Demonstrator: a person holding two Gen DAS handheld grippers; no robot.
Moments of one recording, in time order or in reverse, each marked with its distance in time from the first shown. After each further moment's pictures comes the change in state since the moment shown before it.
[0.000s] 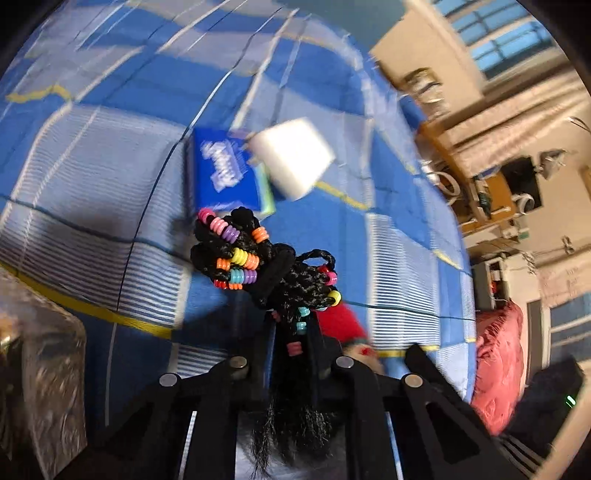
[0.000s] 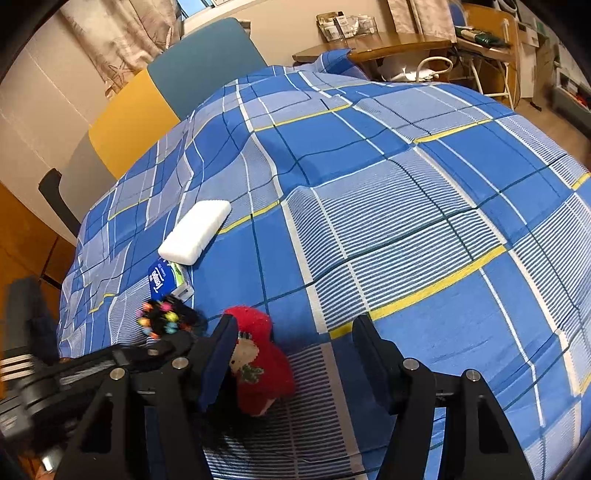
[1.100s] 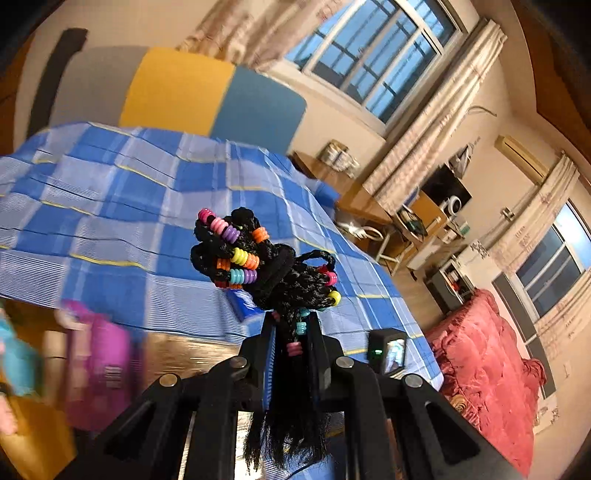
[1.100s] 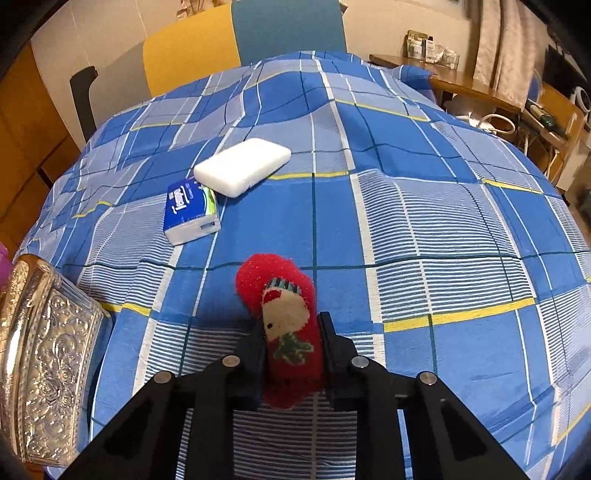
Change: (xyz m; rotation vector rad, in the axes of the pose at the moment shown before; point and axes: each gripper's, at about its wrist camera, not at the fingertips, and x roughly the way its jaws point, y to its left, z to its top) left arm -0.252 0.037 -0.001 0.282 -0.327 -0.123; right arm 0.030 0.057 -0.033 -0.368 0.040 -0.087
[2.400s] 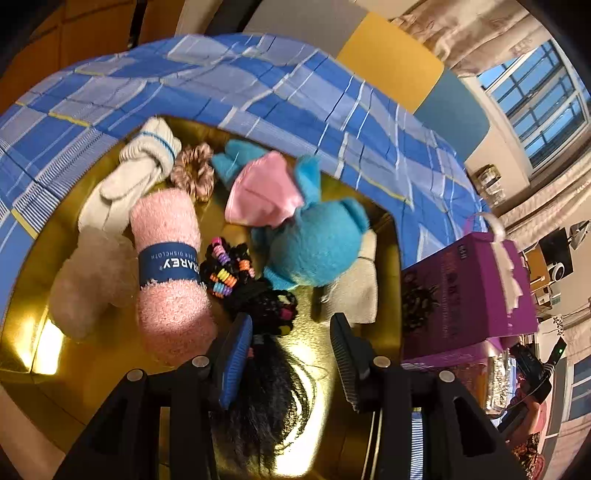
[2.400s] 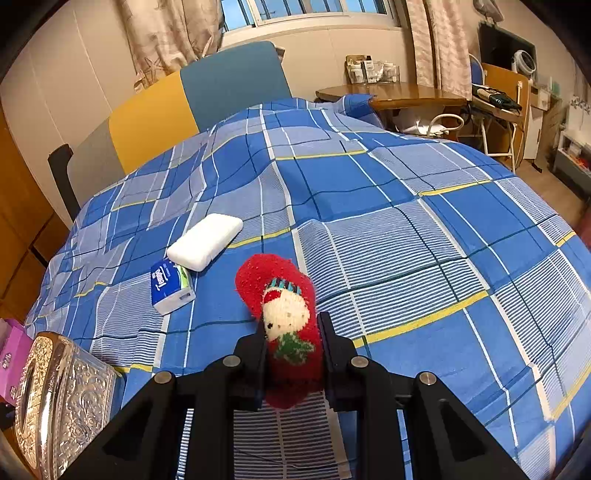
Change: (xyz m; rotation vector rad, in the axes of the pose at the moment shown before) left arm -0.059 0.260 -0.115 -0.384 0.093 0.372; right arm -0.046 -0.044 0.002 0.207 -0.194 -0.019
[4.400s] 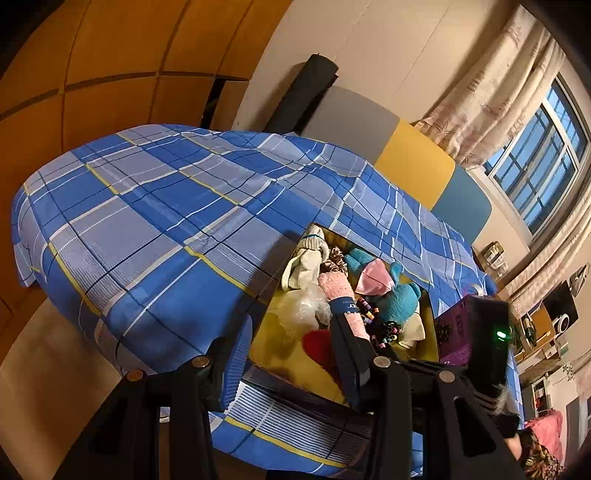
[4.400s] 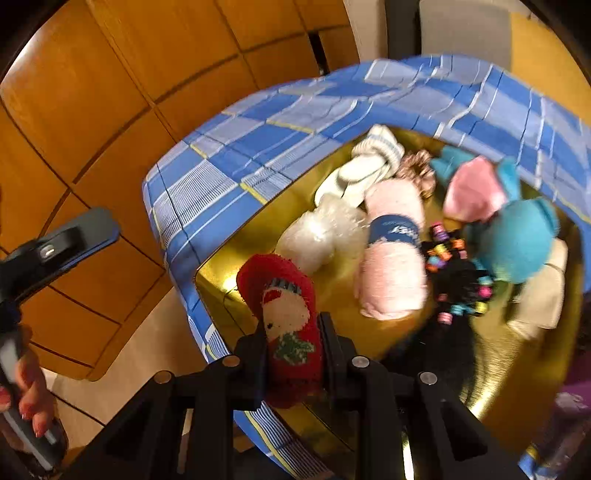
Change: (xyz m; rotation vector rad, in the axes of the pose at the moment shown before) left arm -0.171 0.143 -0.048 -0.089 -0.347 0.053; right arm -0.031 0.541 -0.259 -0.790 0.464 0.657
